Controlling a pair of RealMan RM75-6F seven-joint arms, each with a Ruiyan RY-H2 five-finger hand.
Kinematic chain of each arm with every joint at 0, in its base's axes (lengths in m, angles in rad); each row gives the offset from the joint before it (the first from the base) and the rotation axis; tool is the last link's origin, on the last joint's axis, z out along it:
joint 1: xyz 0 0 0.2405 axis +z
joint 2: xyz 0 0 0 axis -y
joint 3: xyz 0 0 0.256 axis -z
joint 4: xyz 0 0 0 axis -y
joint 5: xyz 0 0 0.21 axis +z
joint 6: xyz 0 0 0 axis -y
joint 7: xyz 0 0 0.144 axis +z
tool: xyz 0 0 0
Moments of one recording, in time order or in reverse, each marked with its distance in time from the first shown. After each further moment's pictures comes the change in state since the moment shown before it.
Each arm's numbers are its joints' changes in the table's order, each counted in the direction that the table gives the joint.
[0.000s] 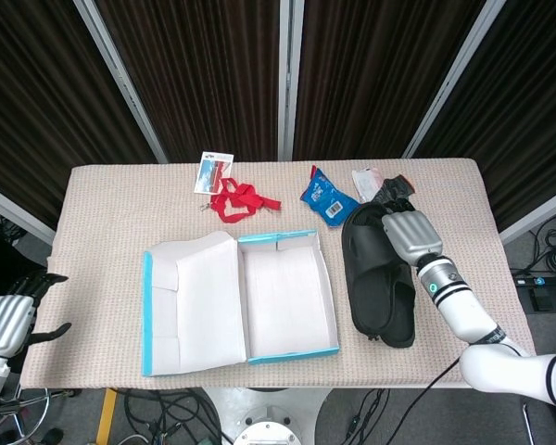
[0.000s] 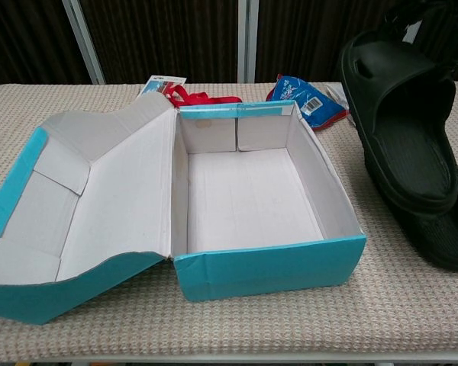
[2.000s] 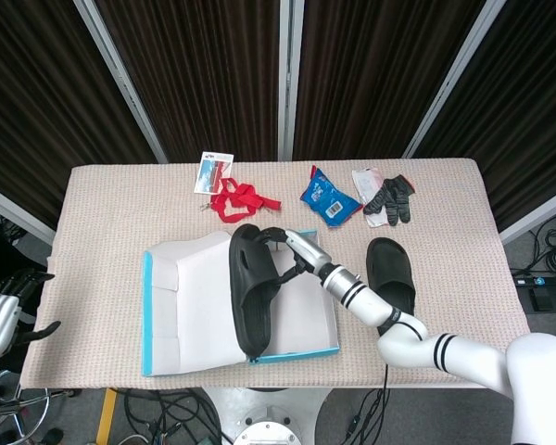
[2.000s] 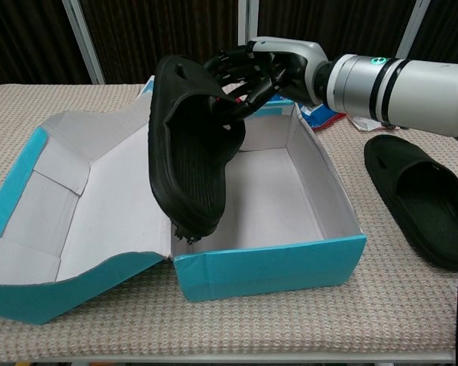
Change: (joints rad) left arm 0.018 0.012 0.011 -0.068 -0.010 -0.026 -0.067; right arm -0.071 0.670 -0.251 -0.627 -0.690 0.226 1.152
